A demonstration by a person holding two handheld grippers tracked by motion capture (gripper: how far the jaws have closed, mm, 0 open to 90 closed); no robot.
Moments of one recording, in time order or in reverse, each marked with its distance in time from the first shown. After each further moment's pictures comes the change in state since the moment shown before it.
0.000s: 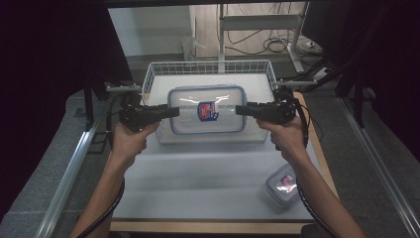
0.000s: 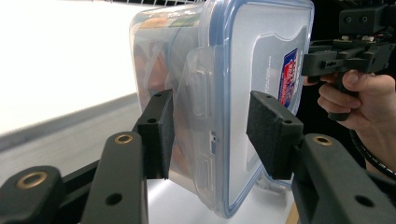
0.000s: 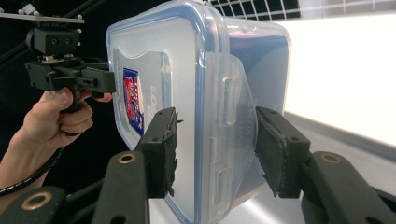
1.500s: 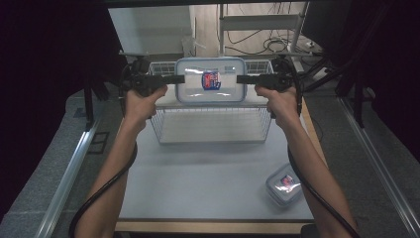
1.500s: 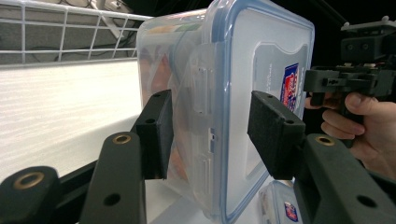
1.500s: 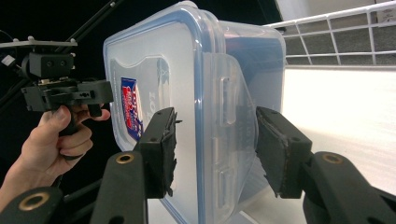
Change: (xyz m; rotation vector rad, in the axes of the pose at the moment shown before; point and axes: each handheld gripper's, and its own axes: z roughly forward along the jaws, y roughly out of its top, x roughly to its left) left arm 0.048 0.067 0.040 -0.010 0.022 -0.108; right arm -0.055 0.061 0.028 -0.015 -0.039 0.160
